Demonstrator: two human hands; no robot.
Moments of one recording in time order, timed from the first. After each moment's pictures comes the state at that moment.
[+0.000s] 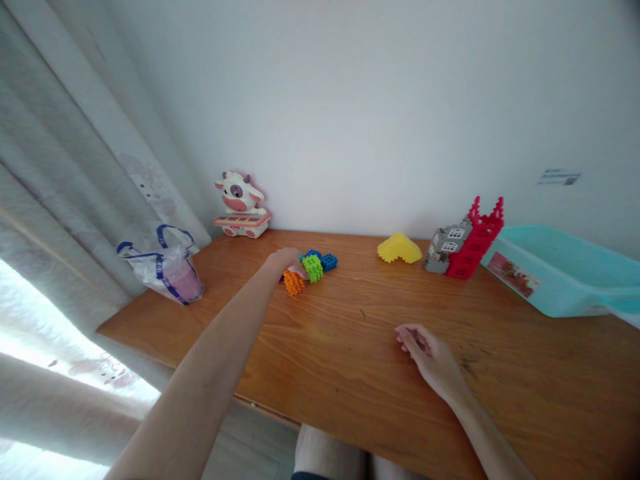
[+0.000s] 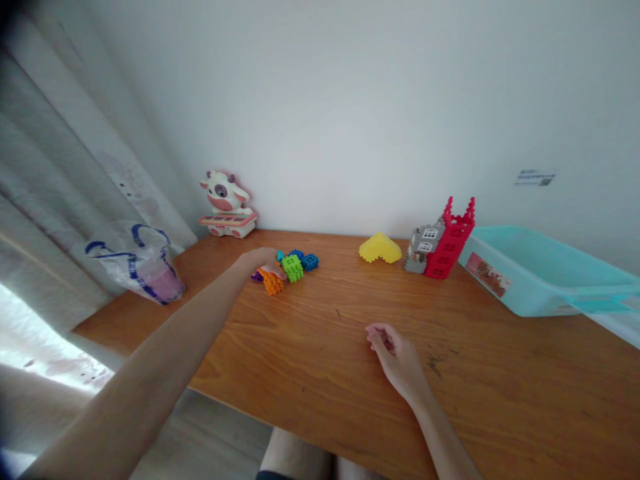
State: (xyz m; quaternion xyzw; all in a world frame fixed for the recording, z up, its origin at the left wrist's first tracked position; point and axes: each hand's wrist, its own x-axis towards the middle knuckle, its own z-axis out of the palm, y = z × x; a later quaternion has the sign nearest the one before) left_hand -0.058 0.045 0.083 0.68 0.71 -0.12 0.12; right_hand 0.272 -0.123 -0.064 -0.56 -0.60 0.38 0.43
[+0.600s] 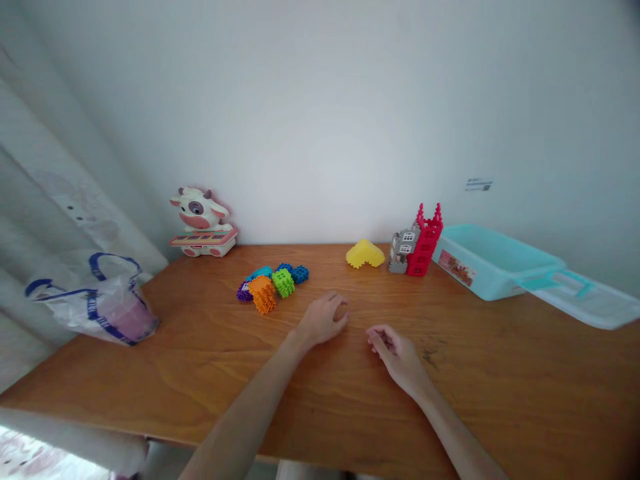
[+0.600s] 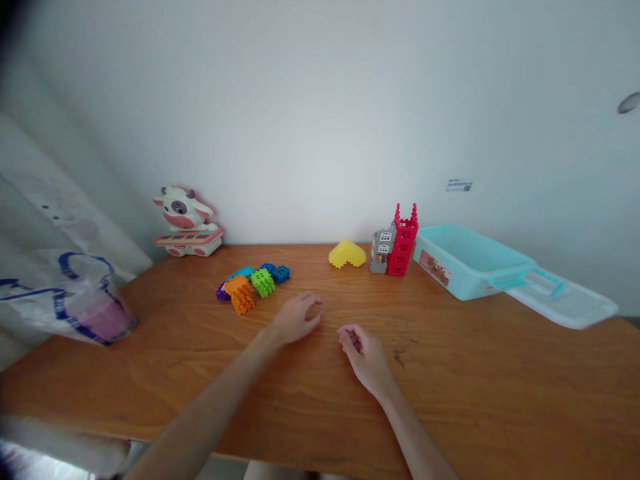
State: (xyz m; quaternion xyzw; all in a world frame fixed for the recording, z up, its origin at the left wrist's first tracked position) left_hand 0.068 -0.034 -0.020 0.84 0.40 0.28 0.20; right_hand 0.266 -0.128 -0.056 -0.55 -0.59 0.37 0.46
